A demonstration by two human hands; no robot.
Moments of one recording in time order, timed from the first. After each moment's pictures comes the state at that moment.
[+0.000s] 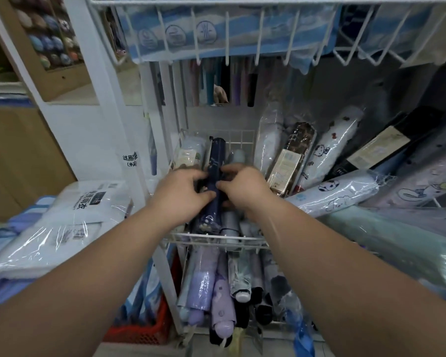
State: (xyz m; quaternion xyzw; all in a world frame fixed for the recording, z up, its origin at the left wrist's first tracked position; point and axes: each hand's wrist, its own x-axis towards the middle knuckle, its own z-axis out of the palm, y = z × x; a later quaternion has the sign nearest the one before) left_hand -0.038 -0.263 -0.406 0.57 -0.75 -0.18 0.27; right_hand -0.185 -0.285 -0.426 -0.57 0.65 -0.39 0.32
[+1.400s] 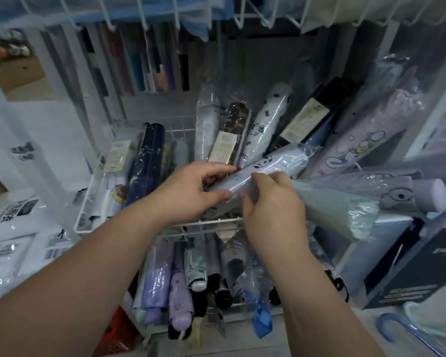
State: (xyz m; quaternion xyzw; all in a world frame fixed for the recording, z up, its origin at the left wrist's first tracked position) left_hand -0.141 -0.239 -0.418 0.38 -0.85 -0.28 0.23; right_hand -0.278 -0.138 -0.435 -0.53 0.75 -0.38 -0.02
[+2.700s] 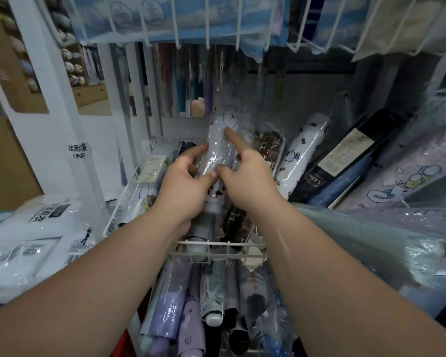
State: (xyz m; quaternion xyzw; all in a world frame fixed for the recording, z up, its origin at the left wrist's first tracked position) left_hand -0.119 -0.258 -0.421 0.41 -0.59 -0.41 0.56; right_hand -0.241 -0.245 -0.401 -0.60 0.56 -0.53 0.22
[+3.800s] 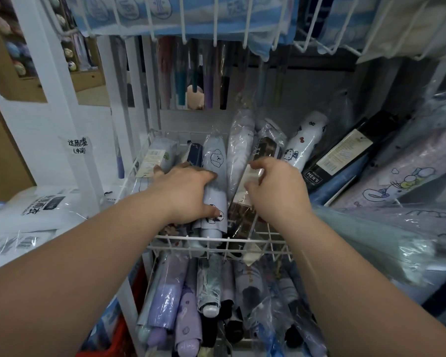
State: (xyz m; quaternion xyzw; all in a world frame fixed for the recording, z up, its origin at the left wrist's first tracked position) left_hand -0.098 -0.264 -0.401 0.52 -0.85 0.02 0.02; right_hand -0.278 -0.221 -0.412 -0.59 0.72 -0.36 0.02
